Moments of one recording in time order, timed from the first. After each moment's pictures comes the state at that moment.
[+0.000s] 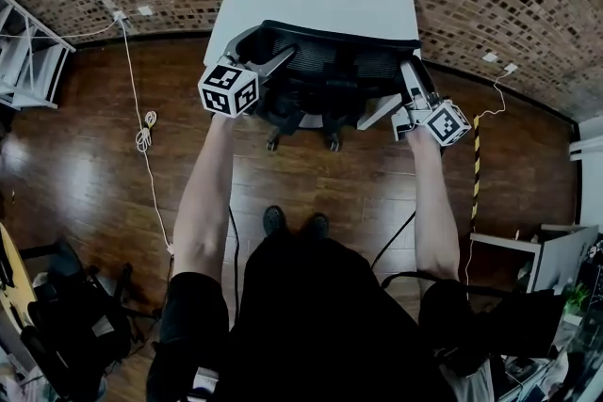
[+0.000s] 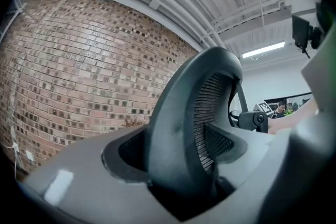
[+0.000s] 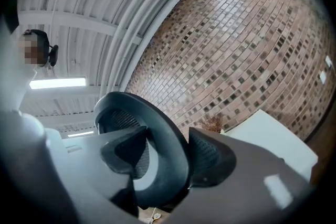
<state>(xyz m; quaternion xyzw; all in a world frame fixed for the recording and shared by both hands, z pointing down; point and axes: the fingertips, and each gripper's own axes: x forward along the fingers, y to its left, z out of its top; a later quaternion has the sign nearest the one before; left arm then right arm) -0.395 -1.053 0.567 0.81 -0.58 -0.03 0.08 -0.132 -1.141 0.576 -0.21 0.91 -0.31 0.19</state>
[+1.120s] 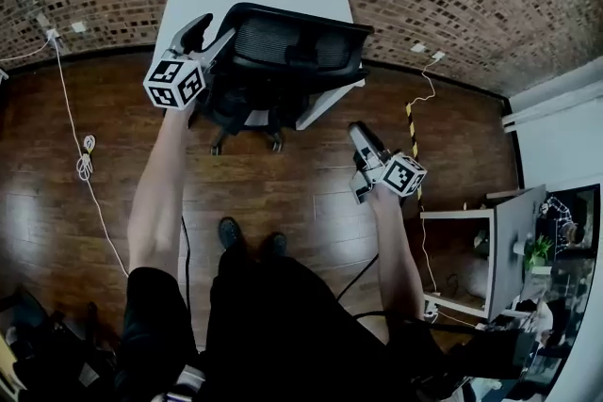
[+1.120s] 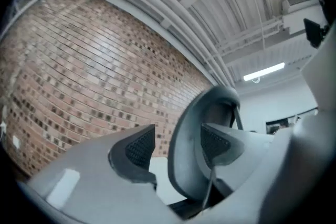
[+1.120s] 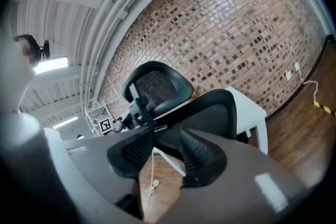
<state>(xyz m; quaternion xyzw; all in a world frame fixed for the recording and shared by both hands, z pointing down) -0.497 -1.029 0.557 0.81 -0.56 -0.17 0.06 -0.141 -0.972 0.648 -0.24 0.91 -0.32 0.06</state>
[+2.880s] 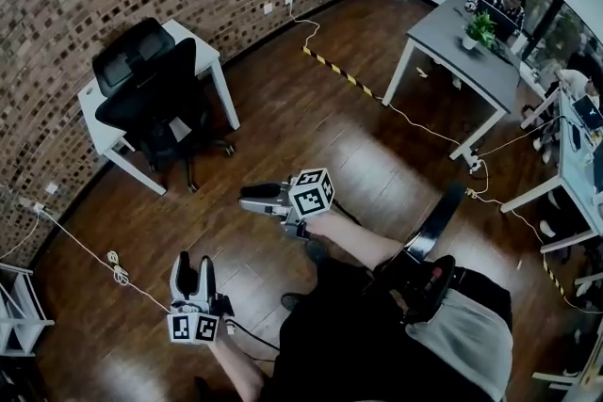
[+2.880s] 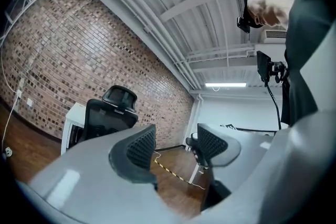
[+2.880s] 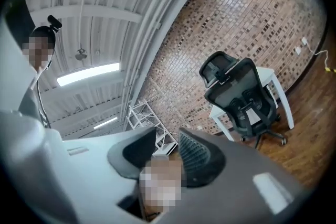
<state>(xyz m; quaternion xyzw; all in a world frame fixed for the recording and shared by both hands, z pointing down) -0.196 -0.229 0.644 0.86 -0.45 -0.23 0.04 -0.050 -0.320 0.715 -0.13 0.95 -0.26 0.09</state>
